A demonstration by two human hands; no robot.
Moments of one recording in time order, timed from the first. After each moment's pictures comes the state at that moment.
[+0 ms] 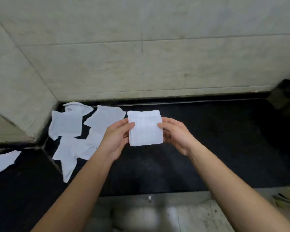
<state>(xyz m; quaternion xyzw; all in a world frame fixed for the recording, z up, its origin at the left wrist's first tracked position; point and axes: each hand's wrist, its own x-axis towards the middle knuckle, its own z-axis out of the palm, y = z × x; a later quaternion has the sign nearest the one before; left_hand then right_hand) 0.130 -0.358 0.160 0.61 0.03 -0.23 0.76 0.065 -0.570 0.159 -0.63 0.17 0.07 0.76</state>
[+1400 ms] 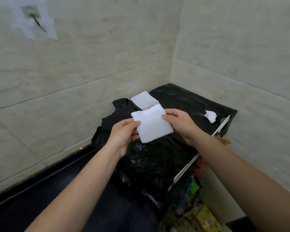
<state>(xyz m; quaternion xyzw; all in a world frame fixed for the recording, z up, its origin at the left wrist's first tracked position) -0.003 -1.319 0.222 0.60 -0.17 -0.42 0.66 -0.160 -1.450 0.243 -0.66 0.40 -0.24 0.59</state>
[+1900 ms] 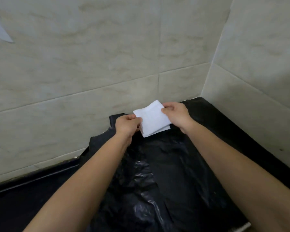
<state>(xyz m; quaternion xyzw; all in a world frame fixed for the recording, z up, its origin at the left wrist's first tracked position) 0.092 -1.537 0.176 0.74 -0.01 -0.23 0.63 0.001 -1.699 0.183 -0.75 0.33 -0.17 0.55</state>
